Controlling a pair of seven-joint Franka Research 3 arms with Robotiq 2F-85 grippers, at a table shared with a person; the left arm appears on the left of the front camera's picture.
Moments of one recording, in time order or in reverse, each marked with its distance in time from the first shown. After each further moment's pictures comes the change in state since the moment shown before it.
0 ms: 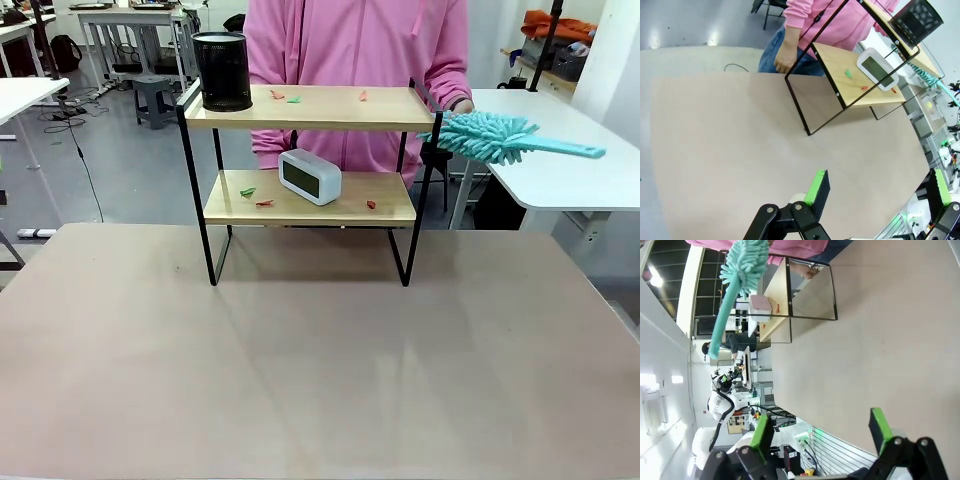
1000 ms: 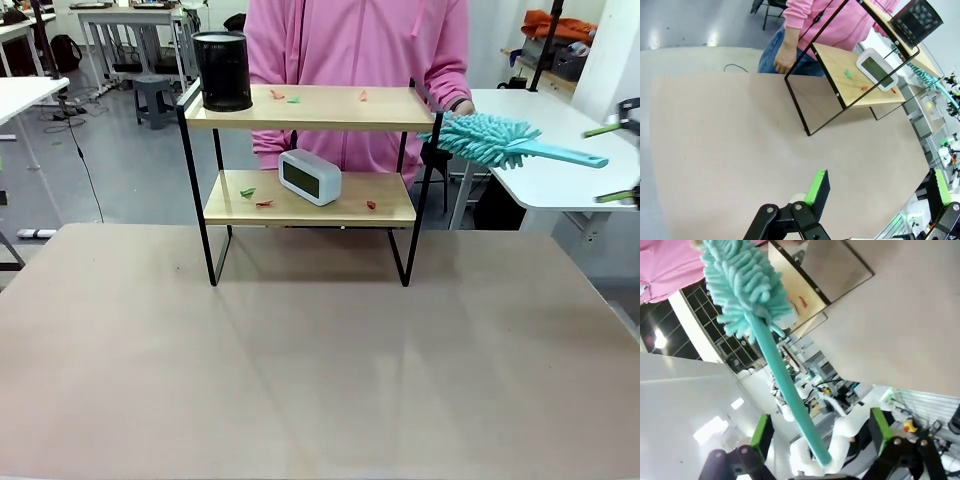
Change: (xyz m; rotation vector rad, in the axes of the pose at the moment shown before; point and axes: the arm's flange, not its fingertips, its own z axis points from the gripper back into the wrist) left arm 0.000 0.001 0.000 -0.004 -0.001 -0.002; right arm 0.100 0.101 -0.124 0.020 0.264 -0.628
